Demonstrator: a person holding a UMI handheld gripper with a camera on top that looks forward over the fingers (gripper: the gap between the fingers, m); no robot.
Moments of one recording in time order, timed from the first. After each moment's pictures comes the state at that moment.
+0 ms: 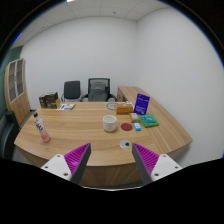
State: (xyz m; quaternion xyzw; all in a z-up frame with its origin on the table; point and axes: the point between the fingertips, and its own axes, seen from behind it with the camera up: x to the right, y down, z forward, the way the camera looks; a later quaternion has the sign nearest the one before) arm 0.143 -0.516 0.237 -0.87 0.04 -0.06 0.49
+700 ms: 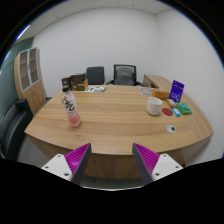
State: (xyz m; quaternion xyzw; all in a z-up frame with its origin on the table) arm -0.069 -0.497 0.122 -0.89 -0.02 0.01 0.45
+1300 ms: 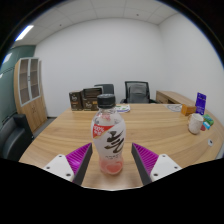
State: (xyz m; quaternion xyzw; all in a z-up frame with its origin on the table) arm -0.271 -0.282 0.077 -0.83 0.00 0.03 0.55
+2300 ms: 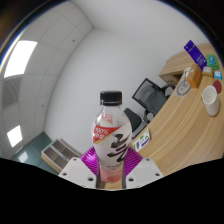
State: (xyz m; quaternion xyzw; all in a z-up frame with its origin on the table) arm -0.151 -0.198 0.278 -0.68 0.23 0.42 0.55
